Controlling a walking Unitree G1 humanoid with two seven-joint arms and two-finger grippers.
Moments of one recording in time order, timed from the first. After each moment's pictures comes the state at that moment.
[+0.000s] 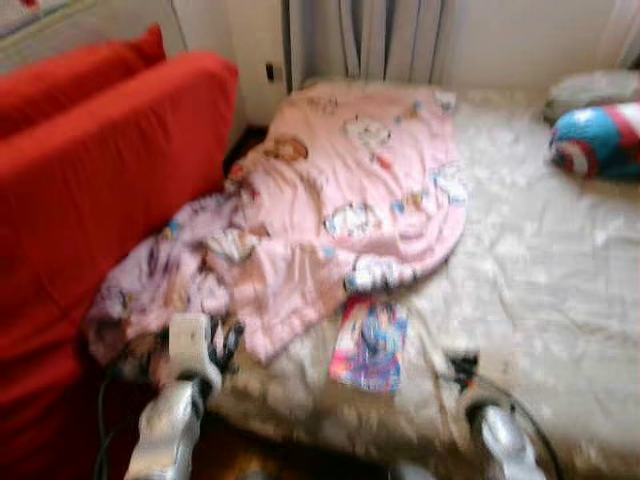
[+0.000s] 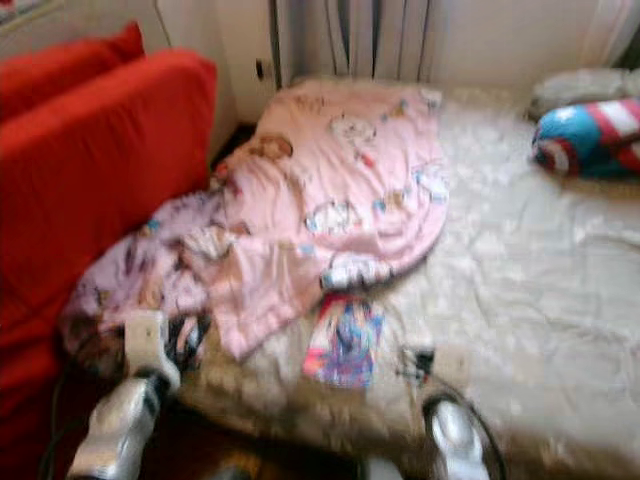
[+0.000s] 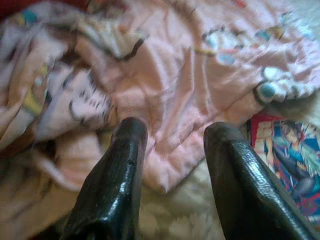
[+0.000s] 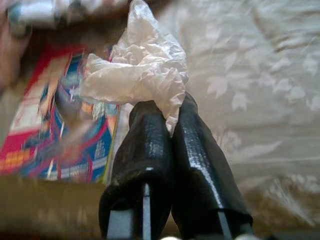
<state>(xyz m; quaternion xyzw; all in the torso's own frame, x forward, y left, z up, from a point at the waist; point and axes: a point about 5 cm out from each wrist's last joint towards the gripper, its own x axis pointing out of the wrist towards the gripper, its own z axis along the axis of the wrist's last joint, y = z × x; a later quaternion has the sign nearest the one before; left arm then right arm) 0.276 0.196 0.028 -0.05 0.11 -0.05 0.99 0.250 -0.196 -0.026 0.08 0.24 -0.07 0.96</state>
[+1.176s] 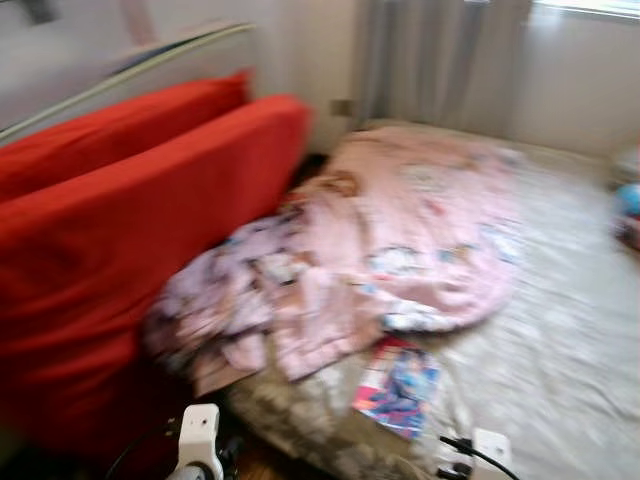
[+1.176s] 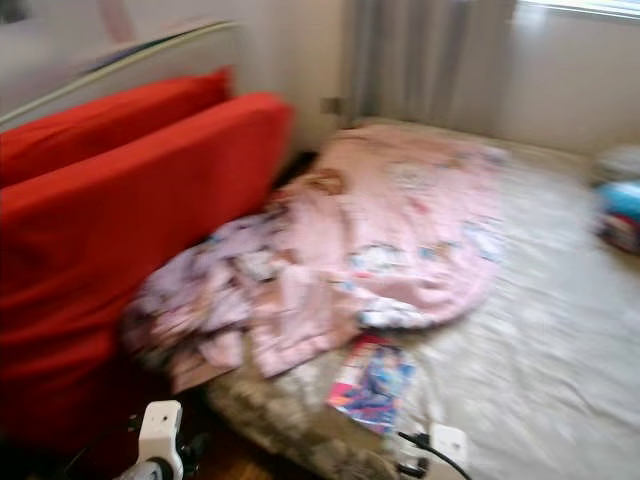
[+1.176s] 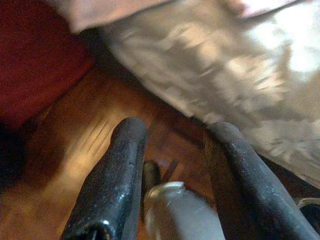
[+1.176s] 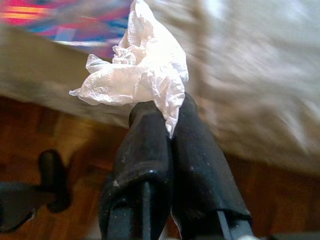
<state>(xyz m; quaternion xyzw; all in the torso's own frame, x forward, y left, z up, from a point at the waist) 0.203 0.197 -0.068 -0.05 0.39 0.01 0.92 0.172 -0.190 -0.088 0.07 0.44 -0.08 0.89</state>
